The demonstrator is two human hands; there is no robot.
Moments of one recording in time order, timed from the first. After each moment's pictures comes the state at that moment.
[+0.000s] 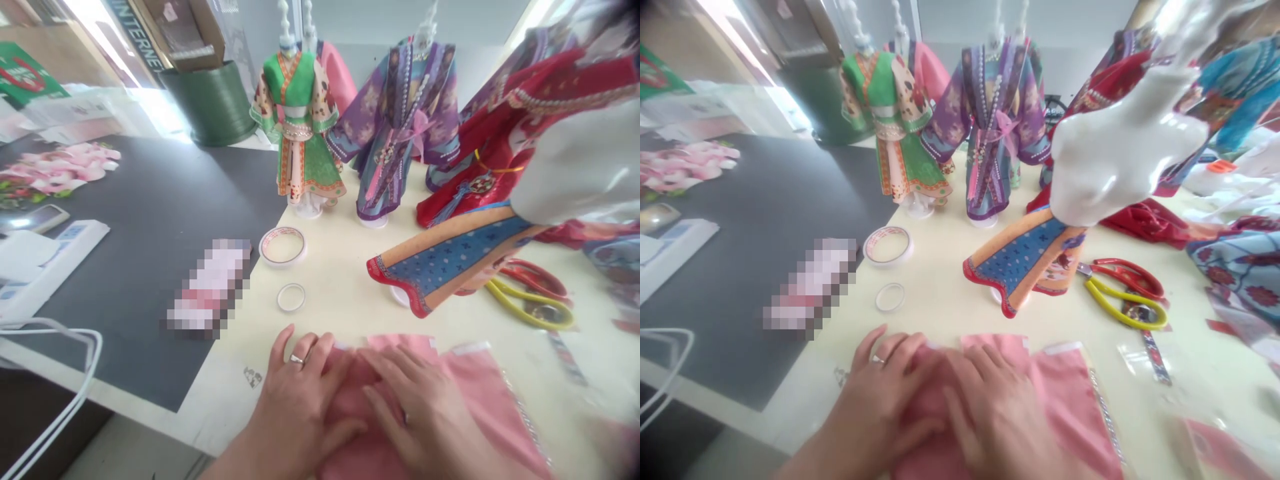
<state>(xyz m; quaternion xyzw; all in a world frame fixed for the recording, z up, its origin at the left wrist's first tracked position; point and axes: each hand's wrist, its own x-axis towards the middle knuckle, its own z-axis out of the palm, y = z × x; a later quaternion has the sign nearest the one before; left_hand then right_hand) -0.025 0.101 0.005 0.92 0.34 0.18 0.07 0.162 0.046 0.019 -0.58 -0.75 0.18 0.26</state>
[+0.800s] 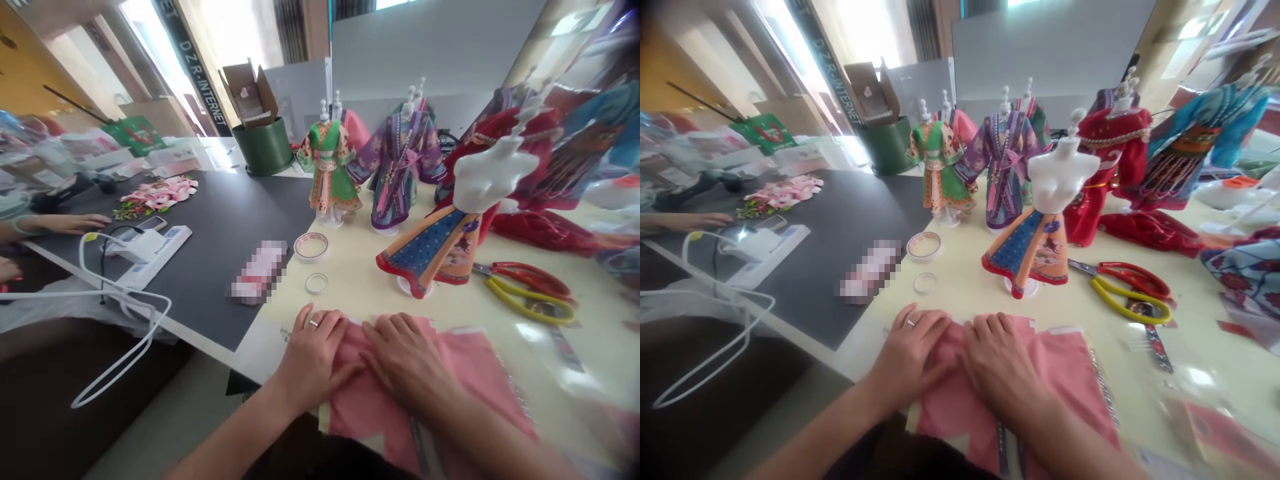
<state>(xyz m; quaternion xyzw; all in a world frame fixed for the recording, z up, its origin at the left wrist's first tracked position) -0.029 0.086 0.016 0.91 0.37 0.17 0.05 0.156 0.050 0.013 -0.52 -0.84 -0.05 0.12</state>
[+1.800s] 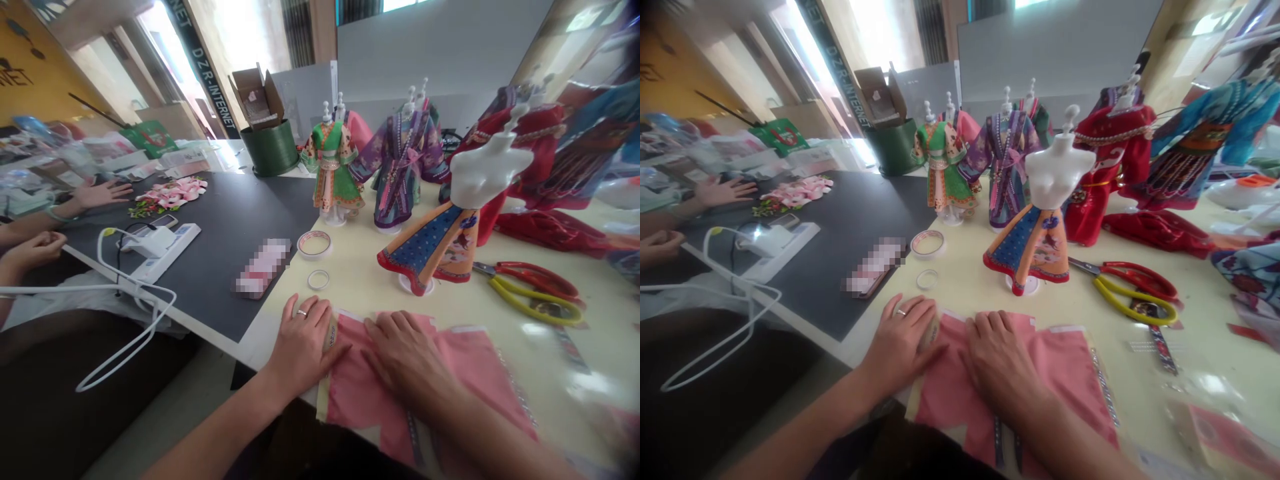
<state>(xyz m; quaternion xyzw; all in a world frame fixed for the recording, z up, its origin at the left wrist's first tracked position) -0.039 0.090 0.014 0.89 0.41 0.18 -0.02 0.159 0.046 0.011 -0.52 -0.84 -0.03 0.14</state>
